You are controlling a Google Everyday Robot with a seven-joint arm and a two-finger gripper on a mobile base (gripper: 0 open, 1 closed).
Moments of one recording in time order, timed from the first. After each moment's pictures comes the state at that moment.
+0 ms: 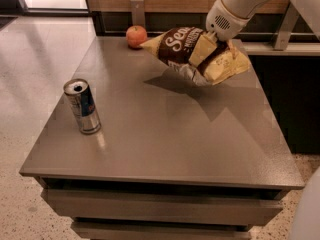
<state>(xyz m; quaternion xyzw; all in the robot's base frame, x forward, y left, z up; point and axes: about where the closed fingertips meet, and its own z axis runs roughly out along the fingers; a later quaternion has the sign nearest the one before) 0.648 -0.121 0.920 -0.47 0.86 0.08 0.21</state>
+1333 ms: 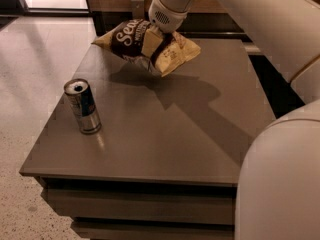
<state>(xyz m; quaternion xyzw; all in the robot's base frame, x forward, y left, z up) 0.689 0.006 0.928 -0.53 0.81 0.05 0.24</state>
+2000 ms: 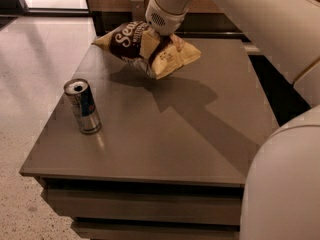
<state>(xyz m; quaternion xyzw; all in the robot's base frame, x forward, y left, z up) 0.681 0.013 0.925 -0.50 0.83 0.05 0.23</state>
